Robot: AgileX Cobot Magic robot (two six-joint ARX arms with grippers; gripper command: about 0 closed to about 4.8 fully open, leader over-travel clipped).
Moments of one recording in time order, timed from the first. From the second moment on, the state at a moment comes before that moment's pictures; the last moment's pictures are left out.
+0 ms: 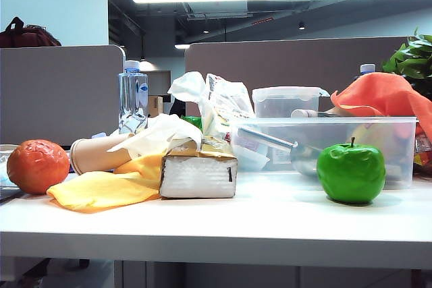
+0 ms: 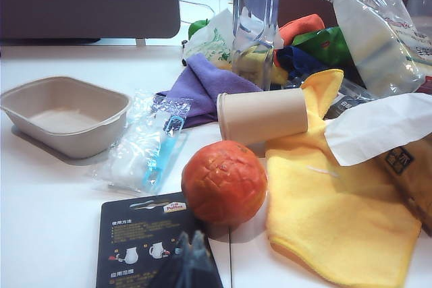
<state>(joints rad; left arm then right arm) -0.04 0.00 0.00 -0.05 0.04 -0.02 -0.07 0.00 0.01 -0.03 0.07 0.02</state>
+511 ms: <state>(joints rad) -0.04 0.00 0.00 -0.05 0.04 -0.02 -0.06 0.00 0.01 -0.03 0.07 0.02</state>
